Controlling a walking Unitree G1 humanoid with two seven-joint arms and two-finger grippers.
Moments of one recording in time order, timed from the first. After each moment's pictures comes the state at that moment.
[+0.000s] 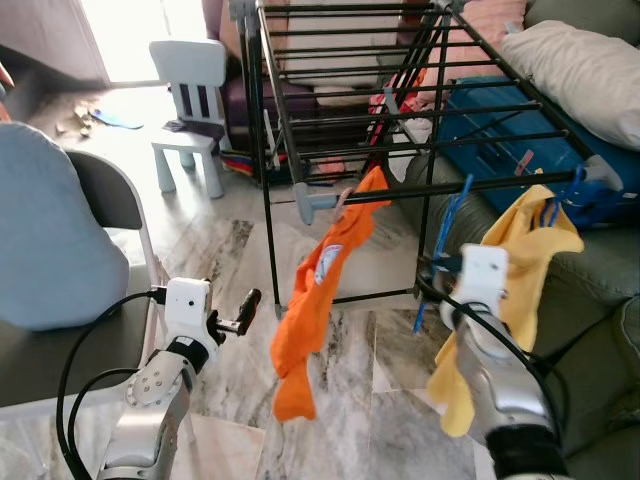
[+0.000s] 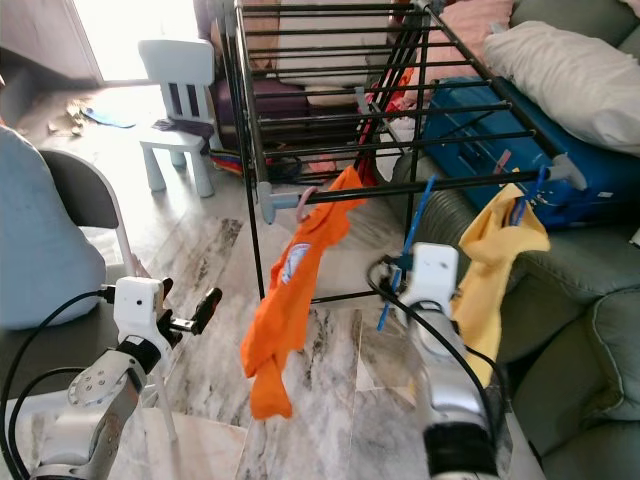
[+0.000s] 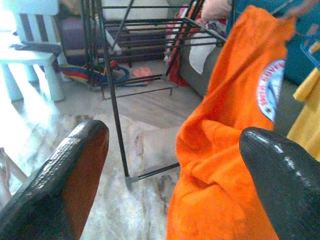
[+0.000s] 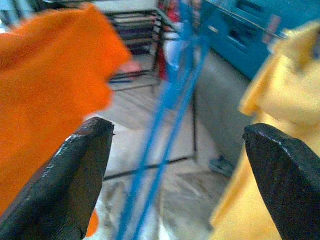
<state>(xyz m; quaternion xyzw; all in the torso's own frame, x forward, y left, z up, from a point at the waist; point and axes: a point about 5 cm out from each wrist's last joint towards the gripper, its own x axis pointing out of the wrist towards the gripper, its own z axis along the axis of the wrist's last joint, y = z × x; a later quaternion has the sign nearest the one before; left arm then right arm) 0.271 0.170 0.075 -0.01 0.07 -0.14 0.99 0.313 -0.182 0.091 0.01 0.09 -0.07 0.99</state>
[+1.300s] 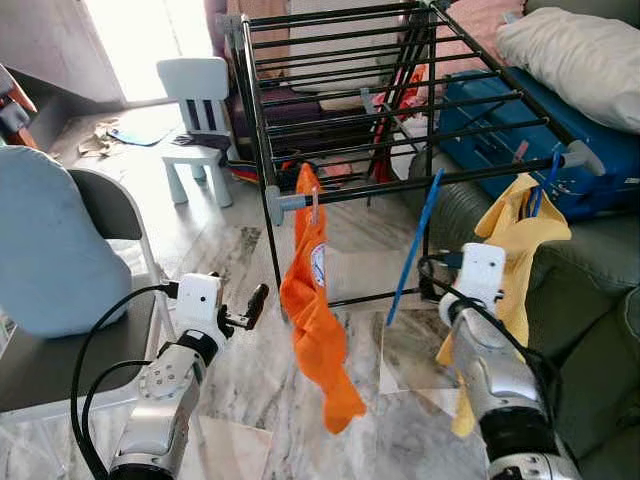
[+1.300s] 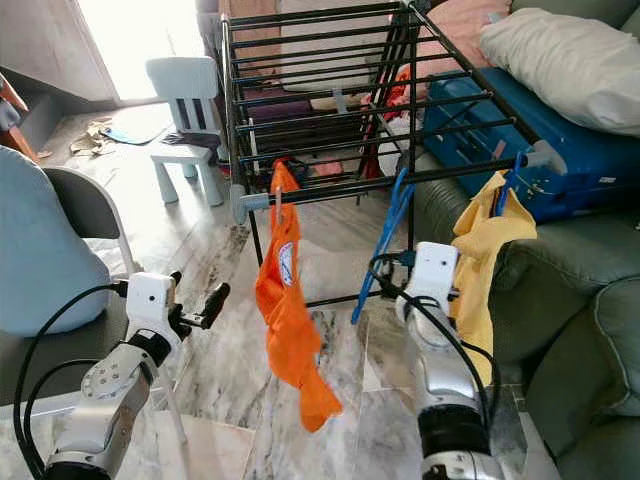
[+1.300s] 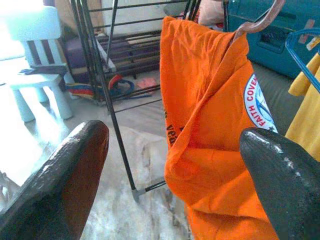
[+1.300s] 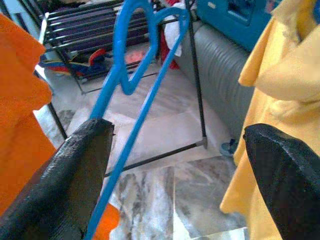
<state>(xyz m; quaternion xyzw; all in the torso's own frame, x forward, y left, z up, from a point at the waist) 0.283 0.164 0.076 0.00 0.04 -0.13 0.99 0.330 -0.167 0.088 0.04 0.12 -0.06 0.99</state>
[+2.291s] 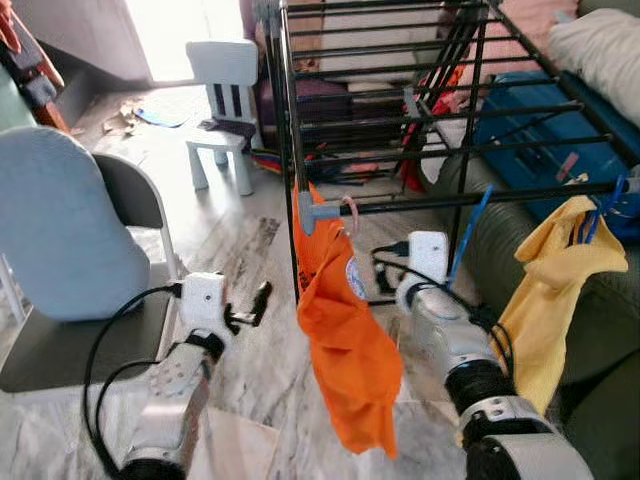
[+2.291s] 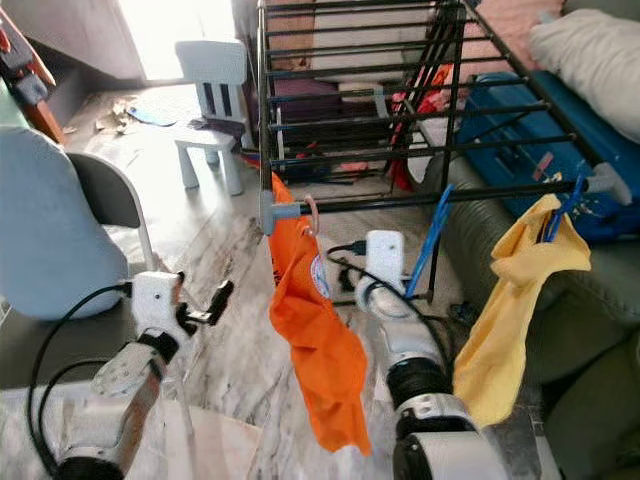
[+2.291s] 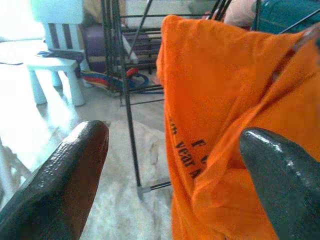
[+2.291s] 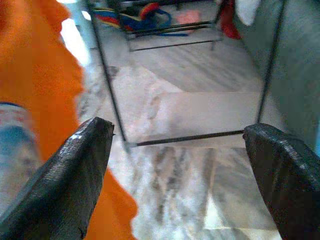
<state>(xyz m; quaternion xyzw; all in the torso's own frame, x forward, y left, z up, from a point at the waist) 0.288 0.151 0.073 -0.03 0.04 -0.13 0.99 0.357 -0.132 0.082 0.02 0.19 -0.01 0.98</state>
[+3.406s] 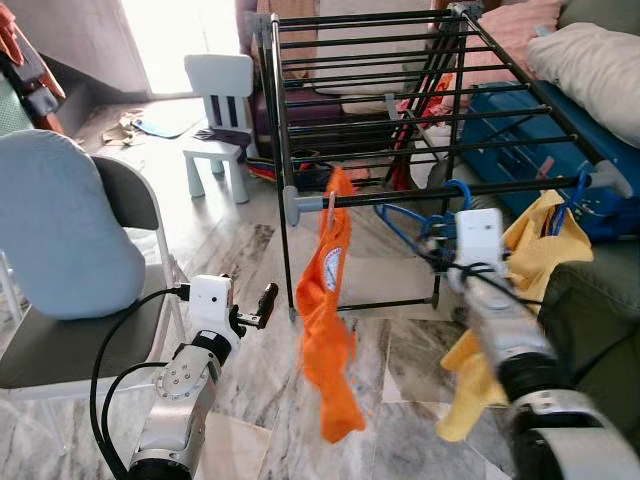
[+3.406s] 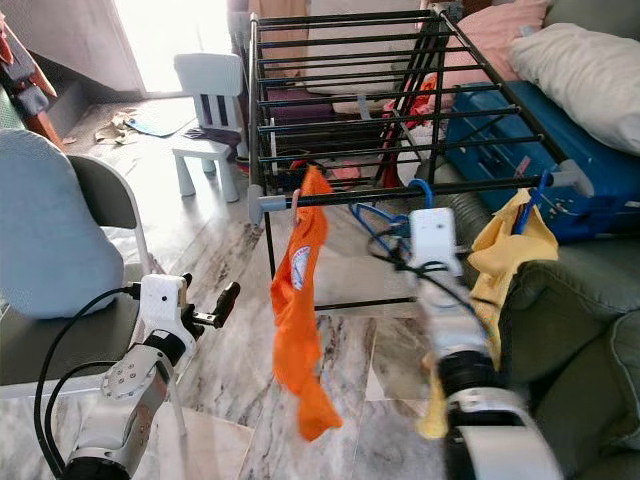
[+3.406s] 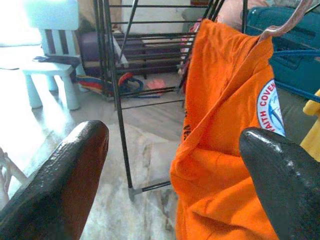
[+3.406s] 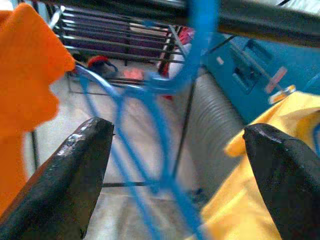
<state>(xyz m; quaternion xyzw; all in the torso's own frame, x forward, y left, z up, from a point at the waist) 0.286 0.150 0.068 -0.03 0.05 -0.13 0.99 0.365 -0.206 0.115 -0.12 0.08 -0.05 0.99</state>
